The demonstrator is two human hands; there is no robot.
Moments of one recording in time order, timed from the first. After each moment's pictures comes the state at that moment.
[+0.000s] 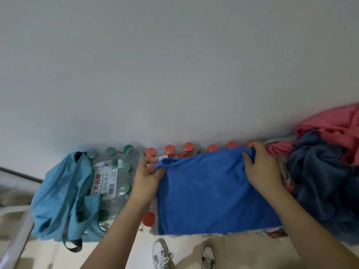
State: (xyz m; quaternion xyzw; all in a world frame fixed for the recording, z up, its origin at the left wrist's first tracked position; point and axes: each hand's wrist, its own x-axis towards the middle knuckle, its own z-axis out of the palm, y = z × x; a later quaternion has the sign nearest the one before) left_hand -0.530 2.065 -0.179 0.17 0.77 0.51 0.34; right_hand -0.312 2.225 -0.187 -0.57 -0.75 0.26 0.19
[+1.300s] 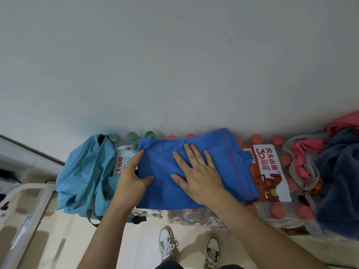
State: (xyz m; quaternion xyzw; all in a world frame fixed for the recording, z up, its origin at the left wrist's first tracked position) left_hand -0.583 1.981 -0.174 0.21 0.82 0.44 0.31; right_hand -0.445 2.111 -0.224 -0.27 -0.95 0.13 0.00
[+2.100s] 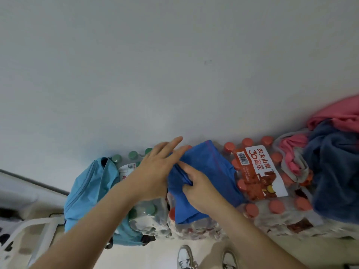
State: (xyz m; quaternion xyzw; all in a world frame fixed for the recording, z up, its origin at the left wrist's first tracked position) left_hand -0.582 2.034 -0.106 0.72 0.68 0.02 0.14; right_hand -0.434 2.085 -0.154 -0.33 -0.68 0.64 0.13
